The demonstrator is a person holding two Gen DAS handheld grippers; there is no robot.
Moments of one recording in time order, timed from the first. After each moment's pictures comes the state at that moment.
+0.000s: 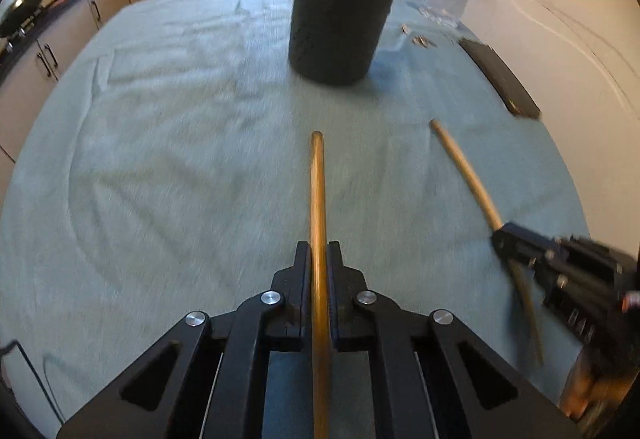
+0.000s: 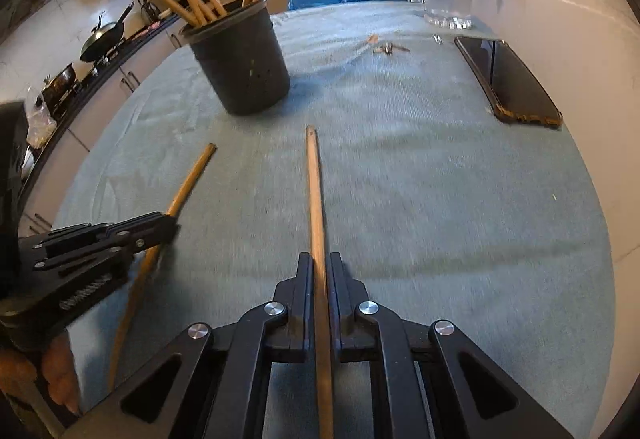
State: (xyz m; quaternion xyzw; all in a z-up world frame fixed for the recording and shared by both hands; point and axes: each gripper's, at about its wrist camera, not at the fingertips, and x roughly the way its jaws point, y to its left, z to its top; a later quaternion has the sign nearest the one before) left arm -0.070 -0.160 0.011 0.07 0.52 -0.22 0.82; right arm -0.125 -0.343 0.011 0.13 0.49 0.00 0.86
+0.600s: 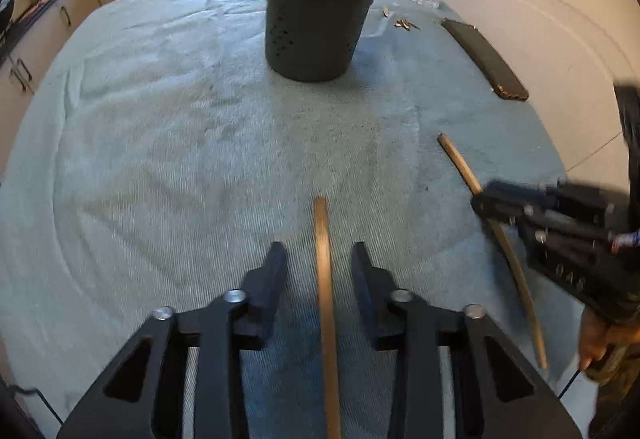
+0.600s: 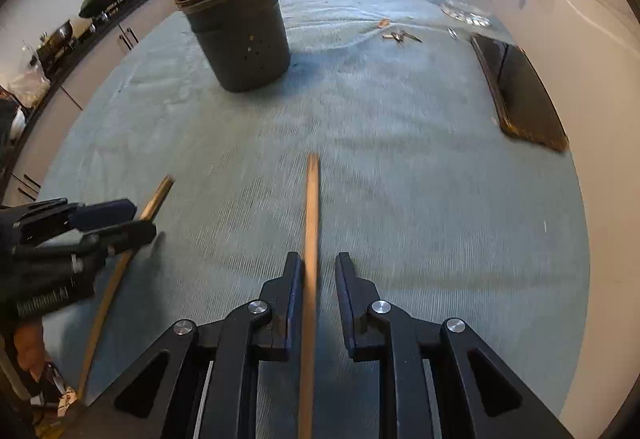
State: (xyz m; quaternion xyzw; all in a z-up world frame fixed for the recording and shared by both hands) left arm -0.046 -0.174 0.015 0.11 0.54 -0.25 0.79; right arm -0.073 -0.342 0.013 0.06 0.54 0.01 0.84
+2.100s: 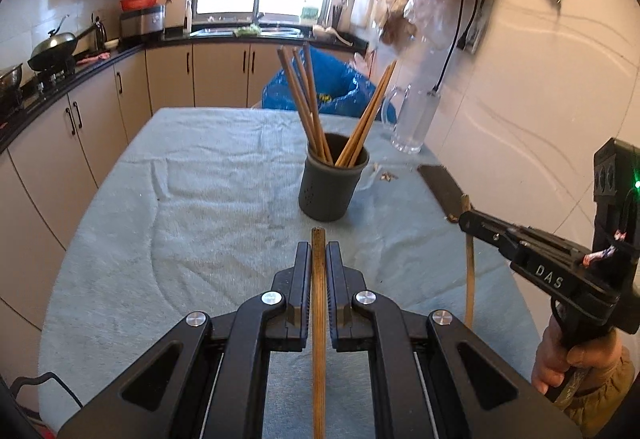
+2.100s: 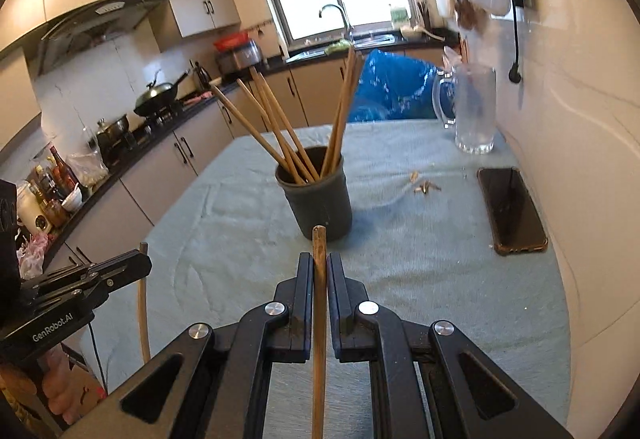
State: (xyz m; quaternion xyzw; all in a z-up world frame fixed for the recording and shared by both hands) left arm -0.121 -0.111 0.142 0.00 0.35 -0.24 0.91; right arm -0.141 -0.322 0.128 0.12 0.32 0.04 0.94
